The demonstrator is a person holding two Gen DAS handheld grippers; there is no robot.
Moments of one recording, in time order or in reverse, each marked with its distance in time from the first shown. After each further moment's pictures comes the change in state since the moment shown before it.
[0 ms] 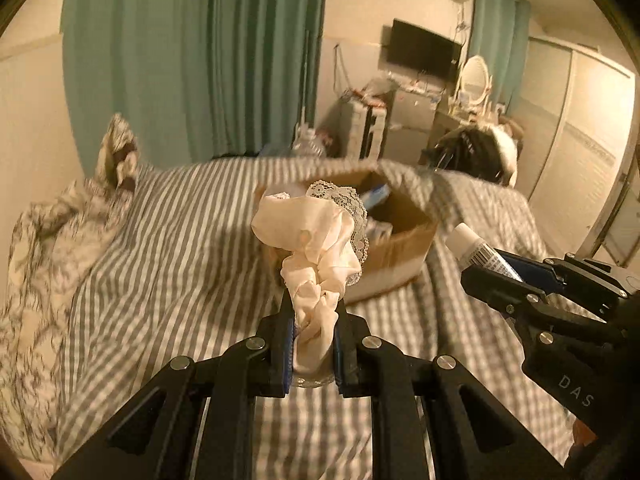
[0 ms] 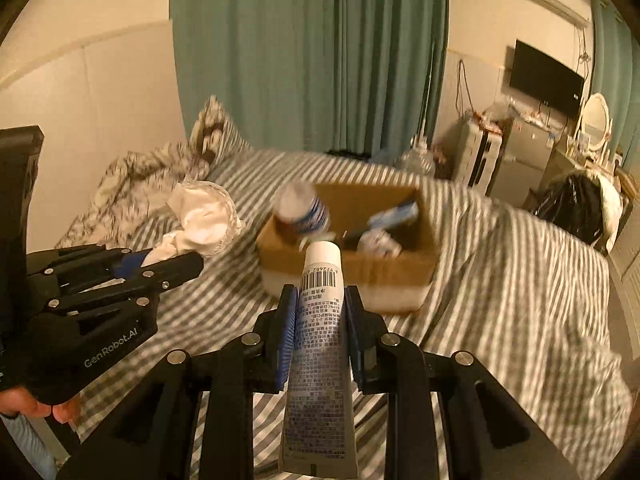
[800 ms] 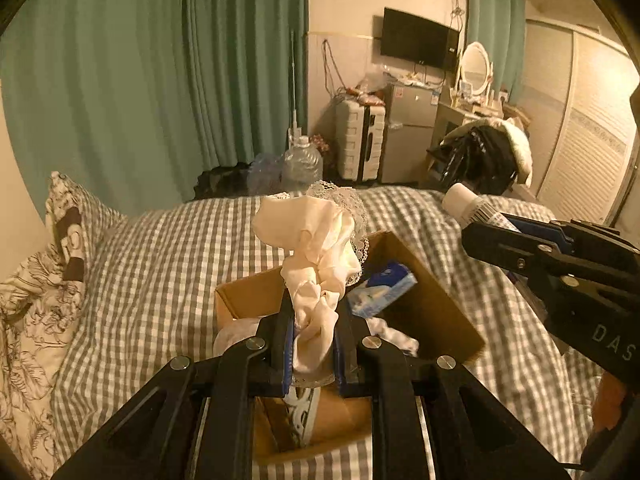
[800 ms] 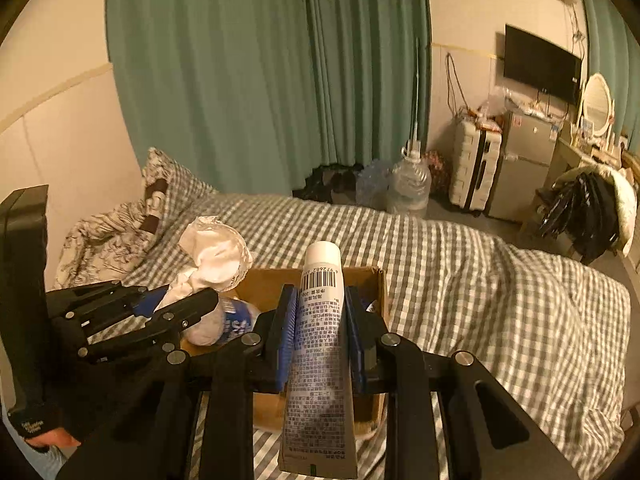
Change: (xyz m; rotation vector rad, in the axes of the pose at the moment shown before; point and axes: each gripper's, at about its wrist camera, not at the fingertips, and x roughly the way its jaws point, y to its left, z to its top) left arm 0.148 -0.014 0.112 0.065 0.032 0.026; right arm 0.121 -0.106 0.113 0.092 0.004 0.030
